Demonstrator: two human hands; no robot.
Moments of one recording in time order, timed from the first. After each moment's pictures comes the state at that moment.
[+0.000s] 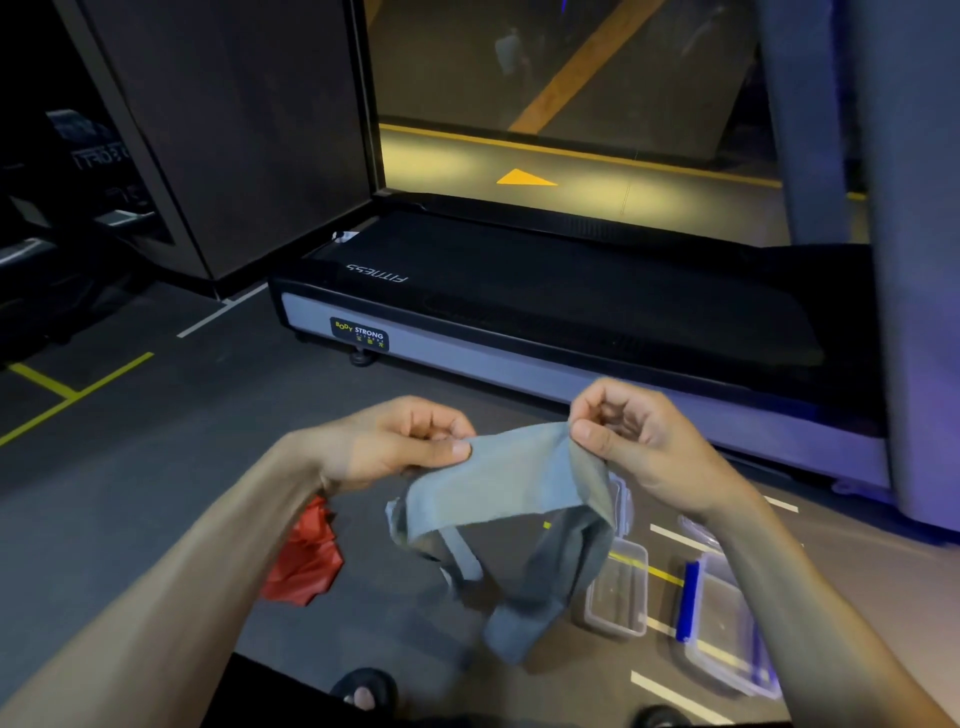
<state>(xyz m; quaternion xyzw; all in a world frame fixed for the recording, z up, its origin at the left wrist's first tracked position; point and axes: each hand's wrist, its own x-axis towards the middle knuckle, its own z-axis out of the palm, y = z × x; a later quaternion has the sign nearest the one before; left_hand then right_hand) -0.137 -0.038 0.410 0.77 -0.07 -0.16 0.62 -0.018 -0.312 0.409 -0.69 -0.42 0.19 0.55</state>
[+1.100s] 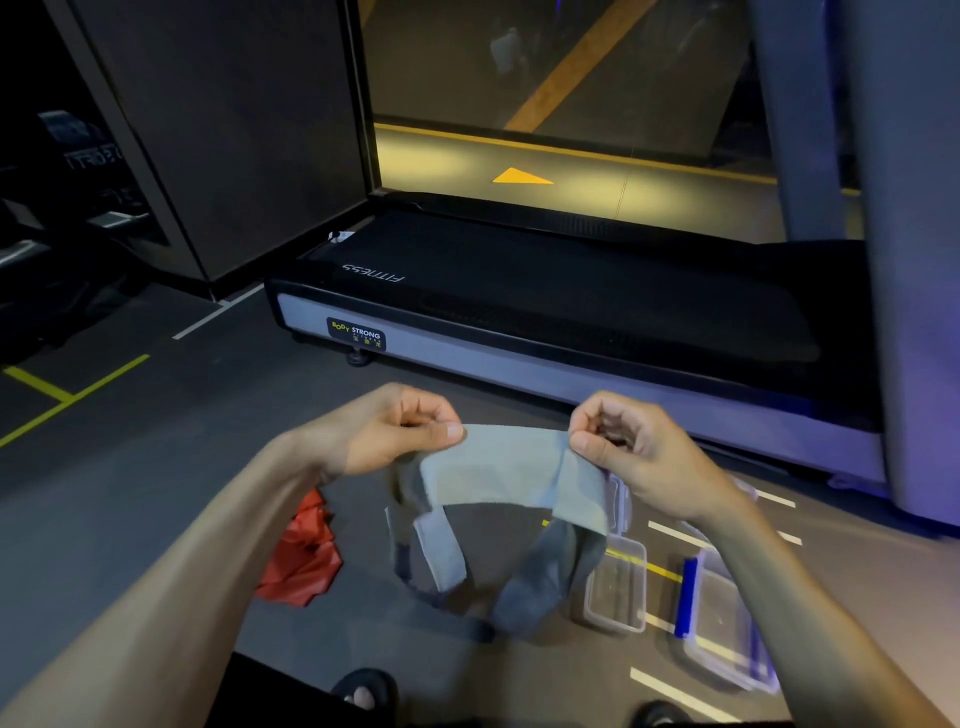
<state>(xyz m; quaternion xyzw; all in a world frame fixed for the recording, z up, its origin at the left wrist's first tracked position) -0.133 -0.037 0.413 0.83 0.00 -0.08 0.55 -0.014 -0.319 0.394 -0.74 -0.42 0.15 0.50</state>
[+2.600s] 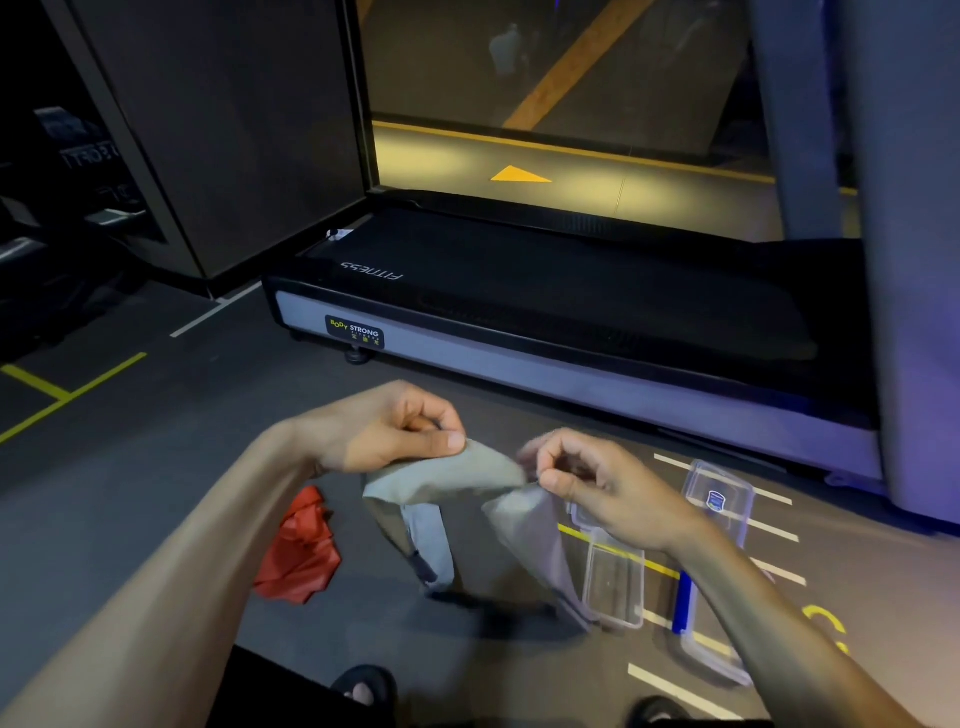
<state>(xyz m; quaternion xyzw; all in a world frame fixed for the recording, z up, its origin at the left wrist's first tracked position) -0.132 -0.030 0.416 0.84 -0.05 -0.15 0.52 -0.032 -0.308 0.364 -0.74 -0.44 0.21 0.46</state>
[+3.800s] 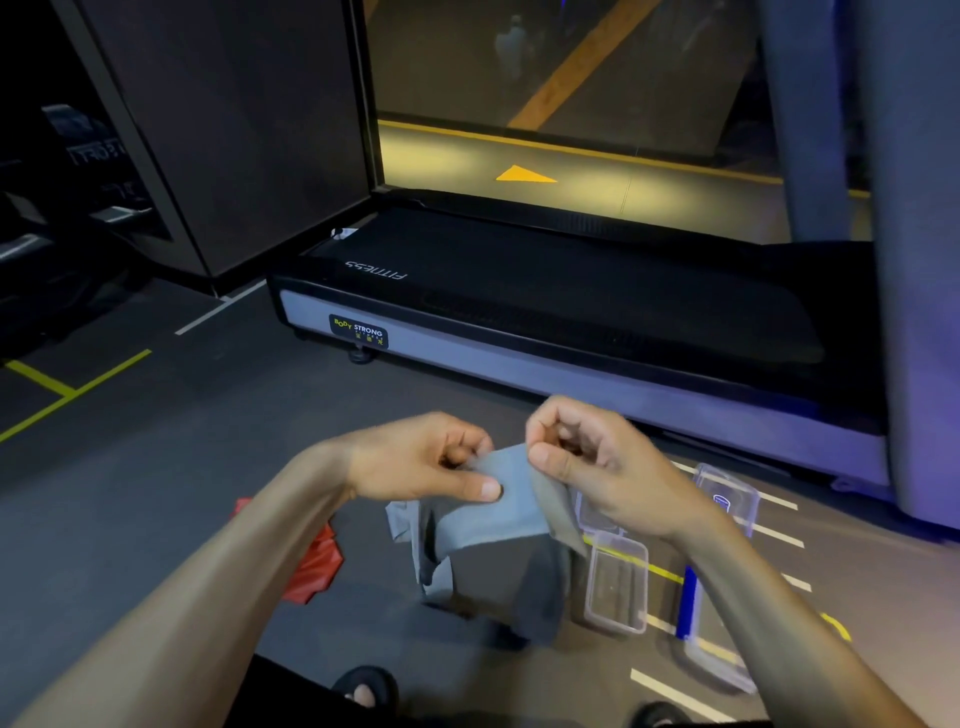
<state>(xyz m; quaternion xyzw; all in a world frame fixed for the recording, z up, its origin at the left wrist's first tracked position) -0.128 -0.055 0.400 0.83 -0.08 -0.19 0.52 -0.044 -0.290 0.407 -0.69 -0.48 0.19 0.50</state>
